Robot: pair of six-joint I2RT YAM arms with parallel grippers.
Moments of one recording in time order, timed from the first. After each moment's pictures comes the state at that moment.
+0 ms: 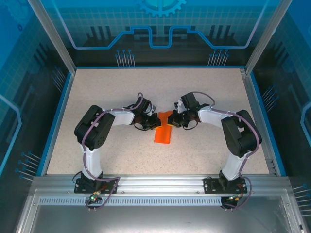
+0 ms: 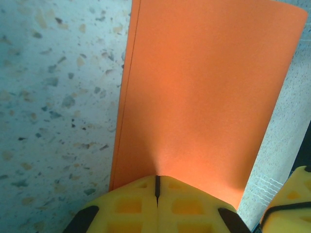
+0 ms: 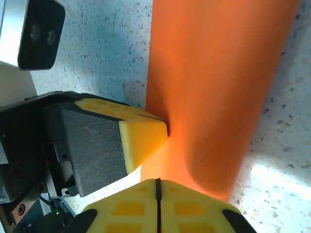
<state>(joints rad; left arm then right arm) -0.48 1.97 1.07 -0.11 0.56 -0.82 0.43 1.79 1.01 -0.28 -0.60 0.66</state>
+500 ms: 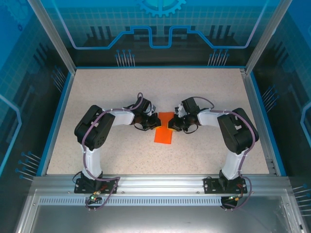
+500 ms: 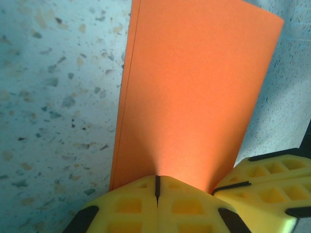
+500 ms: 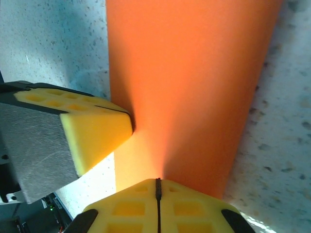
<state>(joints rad) -0.48 1.97 1.06 -0.11 0.56 -0.82 0.41 1.84 0.93 -0.18 -0.64 0.66</state>
